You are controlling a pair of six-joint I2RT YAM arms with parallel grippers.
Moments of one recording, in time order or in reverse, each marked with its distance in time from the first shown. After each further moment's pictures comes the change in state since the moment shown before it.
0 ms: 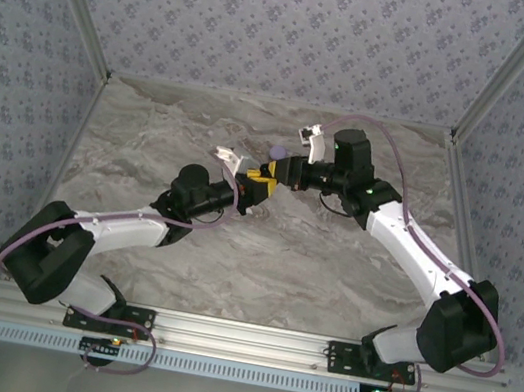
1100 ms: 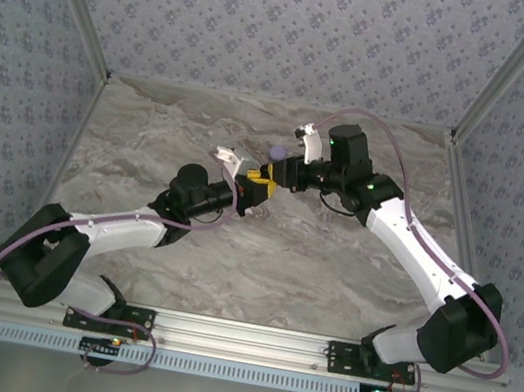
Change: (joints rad) left arm -0.001 -0.022 0.002 -0.024 0.019 0.041; right arm 0.040 0.000 0.100 -0.177 0.076 -0.117
